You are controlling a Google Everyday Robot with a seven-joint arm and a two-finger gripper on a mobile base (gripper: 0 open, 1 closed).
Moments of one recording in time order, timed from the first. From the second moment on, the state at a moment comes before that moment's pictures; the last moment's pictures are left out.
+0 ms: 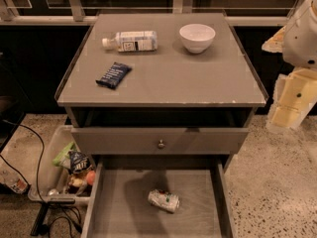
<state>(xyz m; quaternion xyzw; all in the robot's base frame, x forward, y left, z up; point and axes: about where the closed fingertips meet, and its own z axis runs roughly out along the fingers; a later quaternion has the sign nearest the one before) 0.438 -0.217 0.976 -0.60 0.78 -0.03 0.16</state>
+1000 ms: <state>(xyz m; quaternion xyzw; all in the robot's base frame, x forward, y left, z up) 0.420 -0.218 0.918 -0.61 0.77 0.01 0.18</state>
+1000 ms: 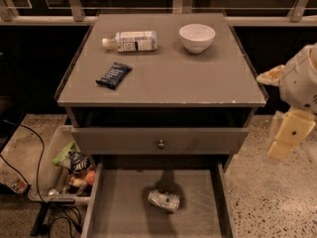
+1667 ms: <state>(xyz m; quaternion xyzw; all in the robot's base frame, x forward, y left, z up) 0.398 -0.207 0.811 -0.61 0.76 0.06 0.21</state>
